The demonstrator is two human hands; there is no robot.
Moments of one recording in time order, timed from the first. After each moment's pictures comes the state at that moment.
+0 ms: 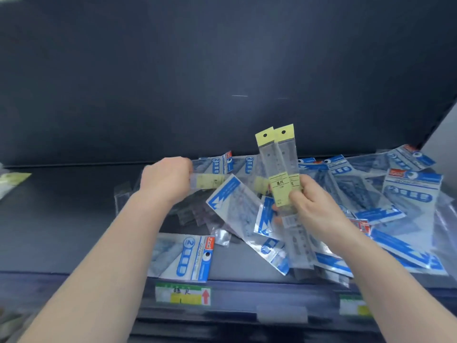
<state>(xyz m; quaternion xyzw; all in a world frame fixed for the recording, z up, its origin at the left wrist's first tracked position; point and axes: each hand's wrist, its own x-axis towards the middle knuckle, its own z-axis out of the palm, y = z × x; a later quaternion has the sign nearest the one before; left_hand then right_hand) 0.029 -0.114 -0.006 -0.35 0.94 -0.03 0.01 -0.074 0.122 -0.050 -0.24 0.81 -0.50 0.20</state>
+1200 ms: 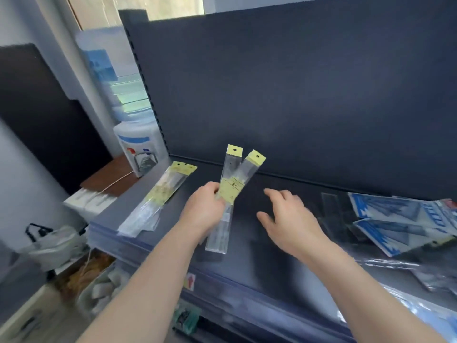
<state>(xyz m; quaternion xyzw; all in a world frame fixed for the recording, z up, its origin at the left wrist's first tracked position) 0.271 -0.368 -0.030 -0.49 0.80 0.31 -0.16 0.147 -0.242 -0.042 -0.49 0.84 -0.19 0.08</state>
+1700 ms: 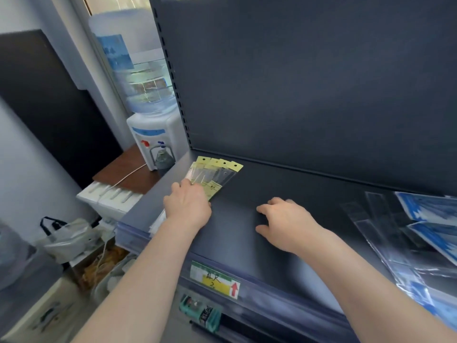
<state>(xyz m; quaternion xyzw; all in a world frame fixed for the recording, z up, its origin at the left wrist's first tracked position) 0.337 -0.458 -0.044 -0.55 0.84 0.01 0.02 0.197 -0.323 -0.056 -0.57 0.81 -0.02 0.11</state>
